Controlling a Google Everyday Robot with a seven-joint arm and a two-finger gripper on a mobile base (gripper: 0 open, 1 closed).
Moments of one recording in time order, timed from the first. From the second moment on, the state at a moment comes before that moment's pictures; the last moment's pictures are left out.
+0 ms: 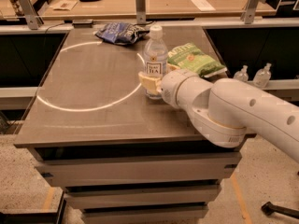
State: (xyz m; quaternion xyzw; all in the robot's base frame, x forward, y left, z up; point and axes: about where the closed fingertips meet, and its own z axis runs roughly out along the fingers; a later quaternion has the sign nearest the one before) arm 0.606 -0.024 0.874 -0.24 0.75 0.14 0.60
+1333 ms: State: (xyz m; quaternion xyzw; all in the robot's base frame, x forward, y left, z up) arm 0.606 -0.025 0.875 -0.24 0.75 0.14 0.60
